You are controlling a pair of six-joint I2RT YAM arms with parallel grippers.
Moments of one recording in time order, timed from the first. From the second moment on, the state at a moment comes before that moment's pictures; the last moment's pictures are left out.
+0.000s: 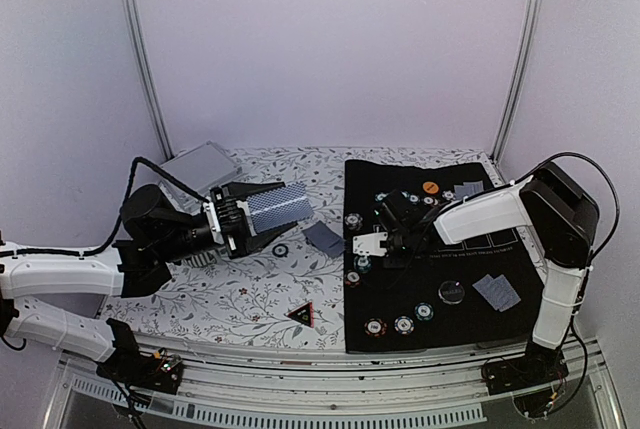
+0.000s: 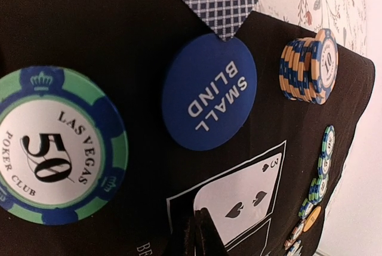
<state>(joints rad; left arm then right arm) -0.91 1.11 0.54 0.81 0.36 0.57 0.78 1.92 1.07 -0.15 0.30 -0.91</state>
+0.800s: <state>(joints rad) -0.91 1.11 0.54 0.81 0.36 0.57 0.87 1.71 0.98 -0.19 0.35 -0.91</state>
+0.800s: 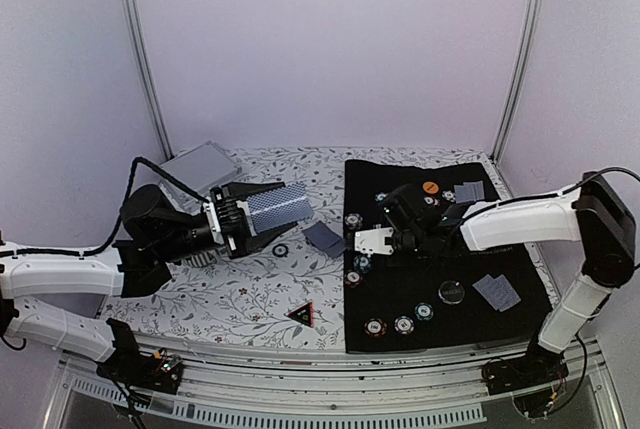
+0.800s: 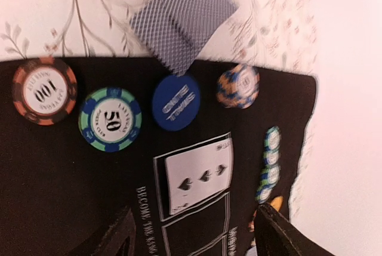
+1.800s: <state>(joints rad) -0.91 1.11 0.54 0.81 0.36 0.60 0.93 1.62 1.47 -0.15 -0.60 0.21</state>
